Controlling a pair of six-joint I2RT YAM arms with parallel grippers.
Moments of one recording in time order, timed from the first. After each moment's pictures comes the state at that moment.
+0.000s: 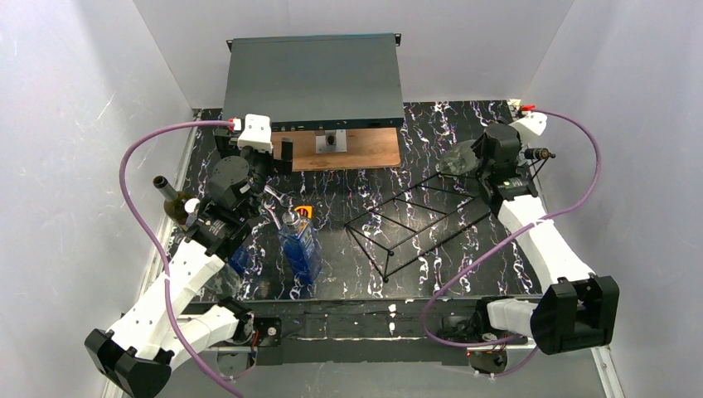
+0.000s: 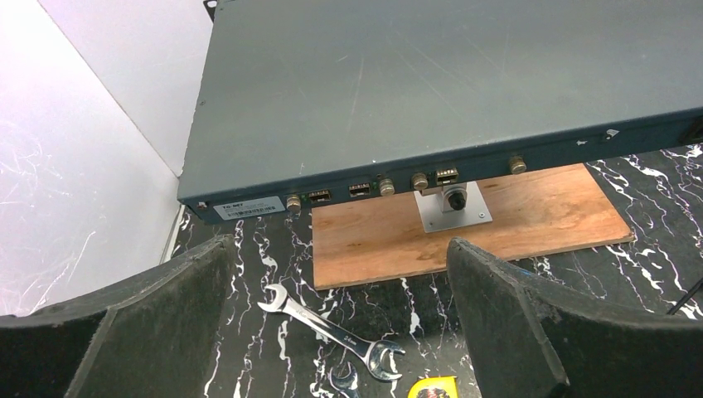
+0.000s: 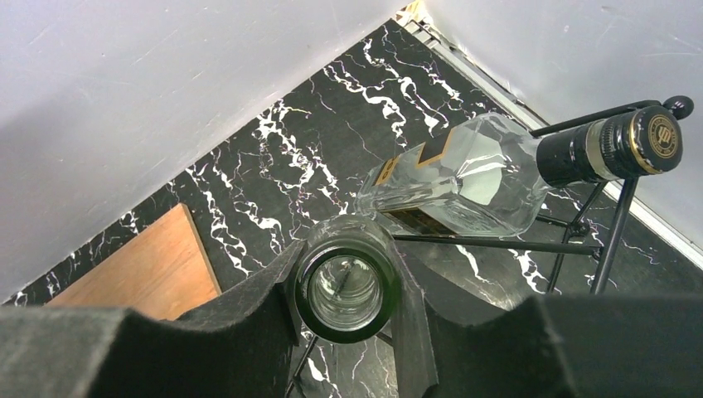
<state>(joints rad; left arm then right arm) -0.54 0.93 1.00 -0.06 -0.51 0.18 0.20 1.22 1.00 -0.05 0.59 0.50</state>
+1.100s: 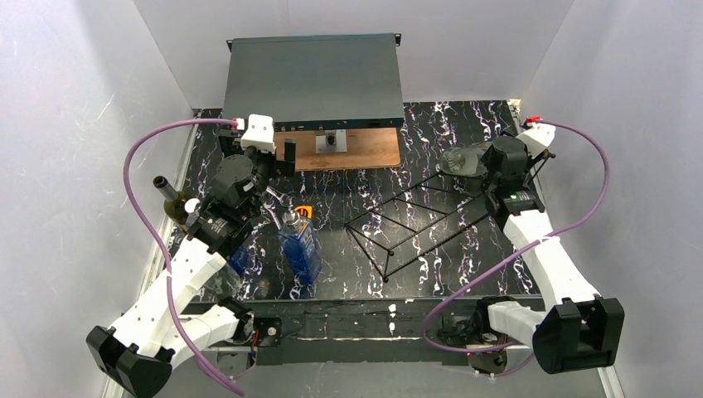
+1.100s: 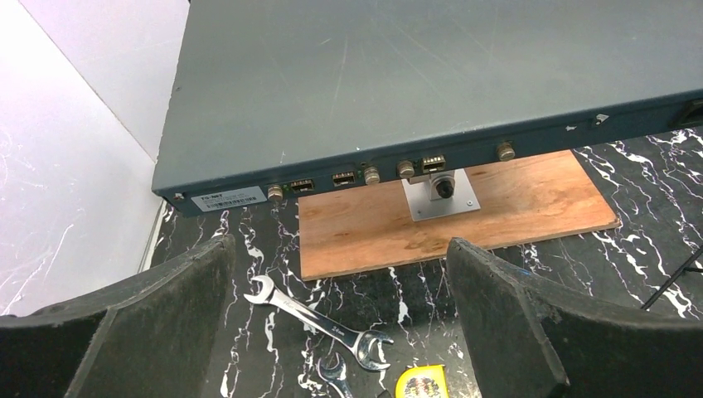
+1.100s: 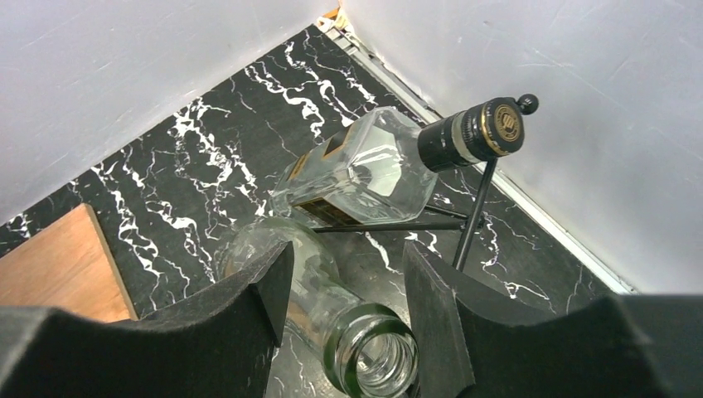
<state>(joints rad) -0.54 0.94 1.00 -0.09 -0.48 0.15 0.18 1.11 0.90 -0.09 0.67 0.38</state>
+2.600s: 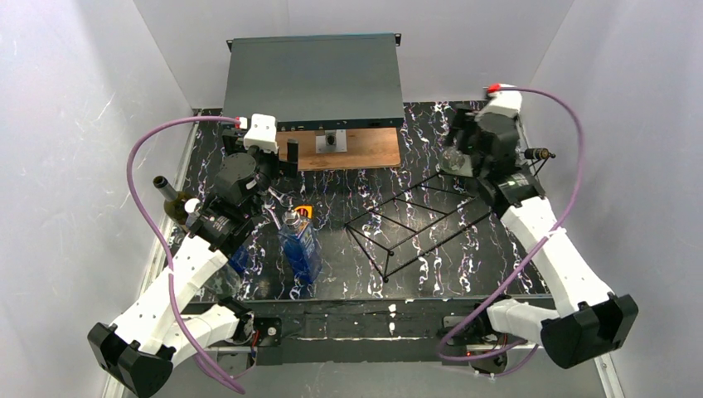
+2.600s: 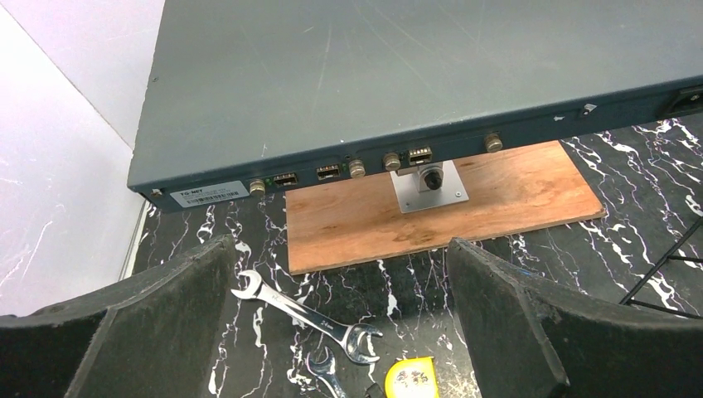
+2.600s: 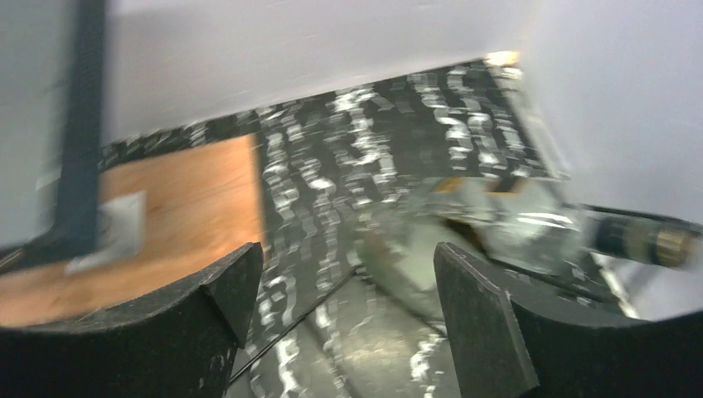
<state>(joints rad) -0.54 0.96 1.00 -0.11 -0.46 0.12 0.29 1.13 1.16 -0.25 0.46 0.23</state>
